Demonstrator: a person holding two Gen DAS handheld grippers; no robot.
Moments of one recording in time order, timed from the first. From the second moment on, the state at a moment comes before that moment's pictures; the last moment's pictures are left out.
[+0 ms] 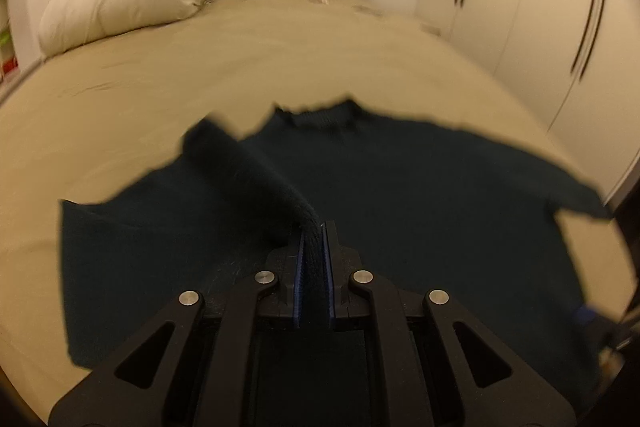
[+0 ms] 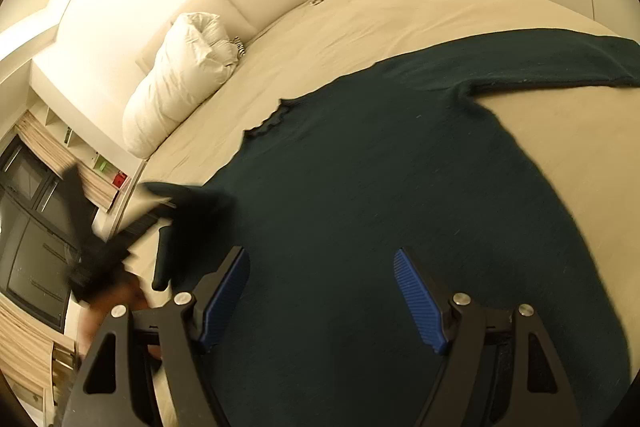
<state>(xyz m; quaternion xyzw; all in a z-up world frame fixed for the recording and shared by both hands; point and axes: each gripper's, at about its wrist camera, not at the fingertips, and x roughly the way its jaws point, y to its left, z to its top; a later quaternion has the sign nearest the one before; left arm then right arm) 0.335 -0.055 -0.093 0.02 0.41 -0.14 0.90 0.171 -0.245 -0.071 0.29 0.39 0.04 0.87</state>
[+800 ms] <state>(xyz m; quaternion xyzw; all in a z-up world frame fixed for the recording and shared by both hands) 0.358 0.106 -0.127 -0.13 0.42 -0.15 0.88 0.343 -0.177 -0.132 0.31 0.54 0.15 0.77</state>
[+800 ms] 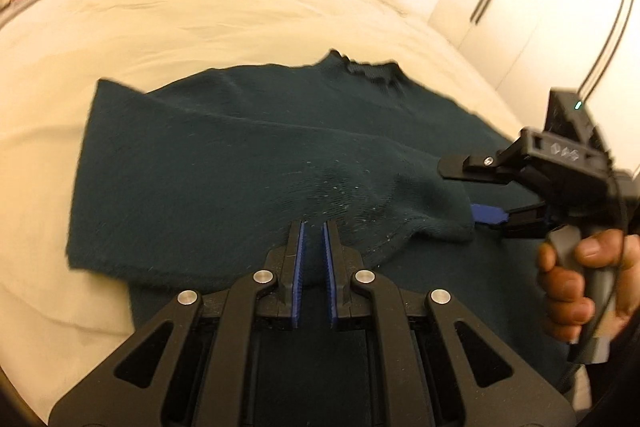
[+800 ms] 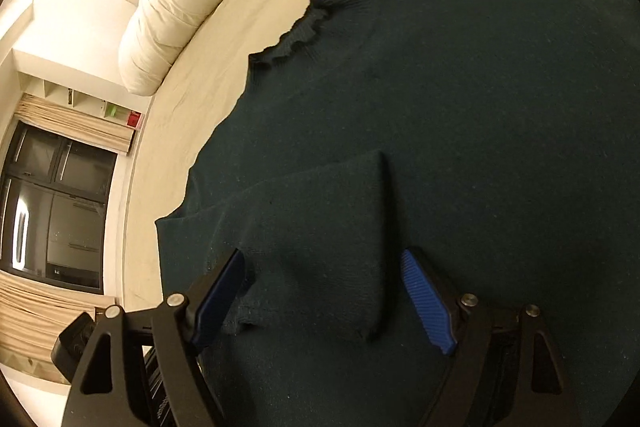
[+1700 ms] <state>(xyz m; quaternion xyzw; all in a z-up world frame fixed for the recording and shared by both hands) 0.392 0.188 -0.081 -0.15 0.39 -0.07 0.90 0.403 -0.251 -0.104 0.13 0.51 0.06 0.85</state>
